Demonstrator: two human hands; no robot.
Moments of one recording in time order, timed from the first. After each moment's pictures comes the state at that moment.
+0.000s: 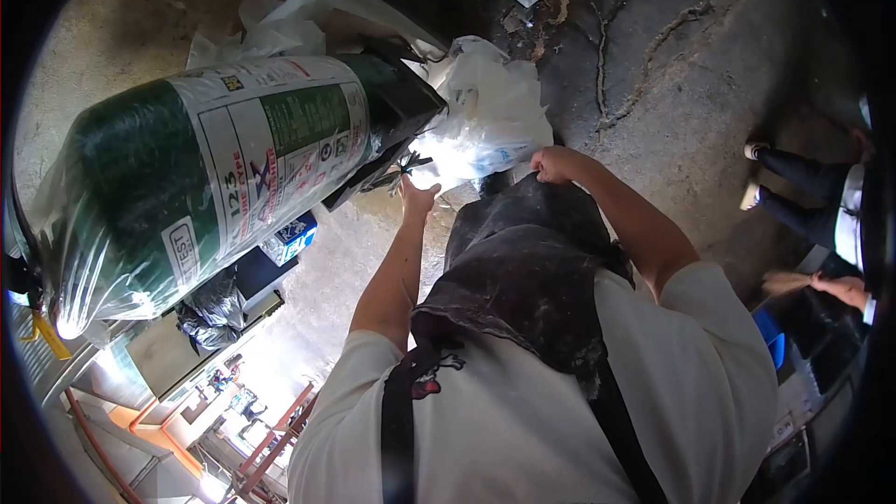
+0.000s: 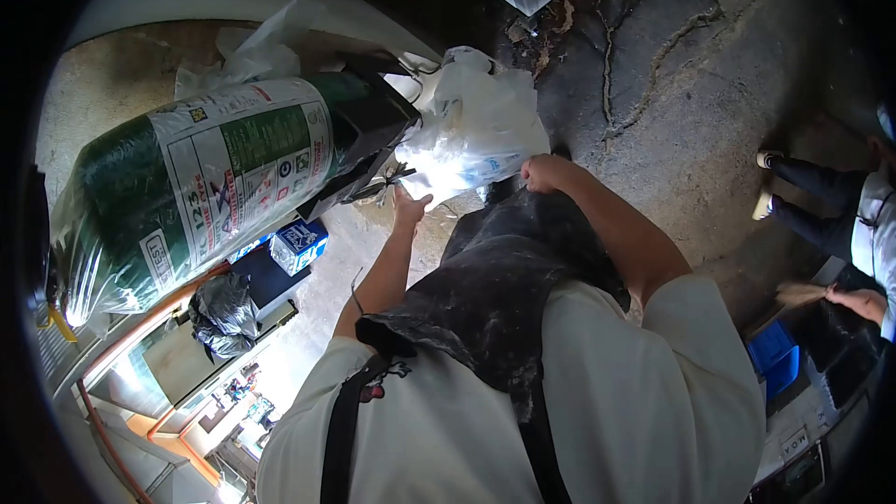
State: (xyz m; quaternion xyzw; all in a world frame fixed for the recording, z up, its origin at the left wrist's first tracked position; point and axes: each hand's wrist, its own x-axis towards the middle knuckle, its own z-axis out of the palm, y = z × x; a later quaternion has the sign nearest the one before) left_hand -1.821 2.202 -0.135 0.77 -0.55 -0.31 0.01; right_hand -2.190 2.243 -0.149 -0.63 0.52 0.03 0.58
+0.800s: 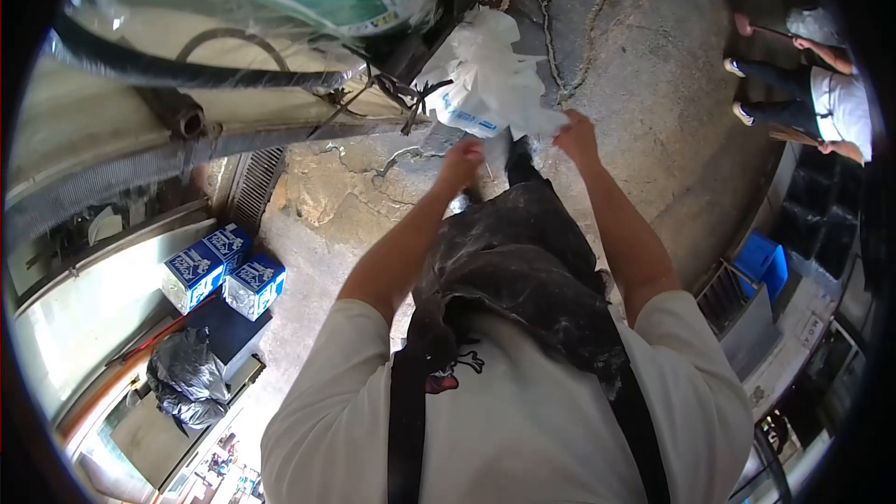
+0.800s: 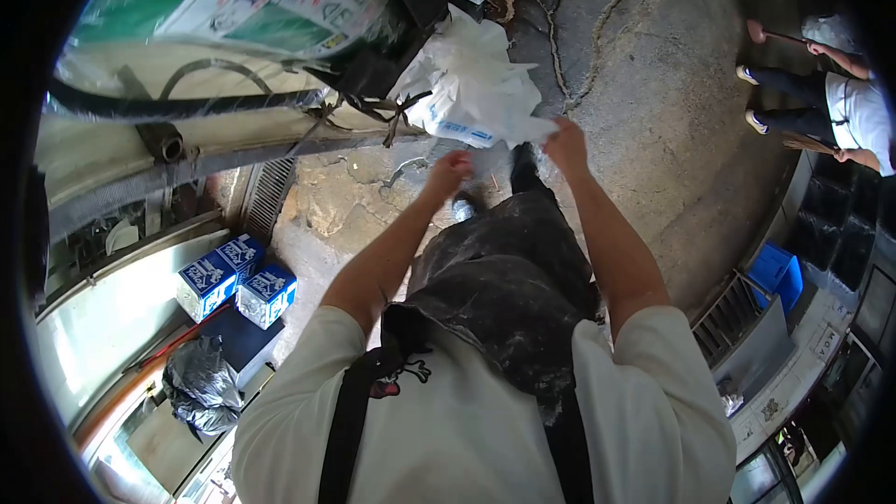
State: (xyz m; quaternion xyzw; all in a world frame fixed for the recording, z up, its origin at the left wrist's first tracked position) left_hand -1.825 2.243 -0.184 0.47 -0.56 -0.68 0.05; right_hand -2.095 2.365 -0.154 -0.33 0.85 -0.31 0.27
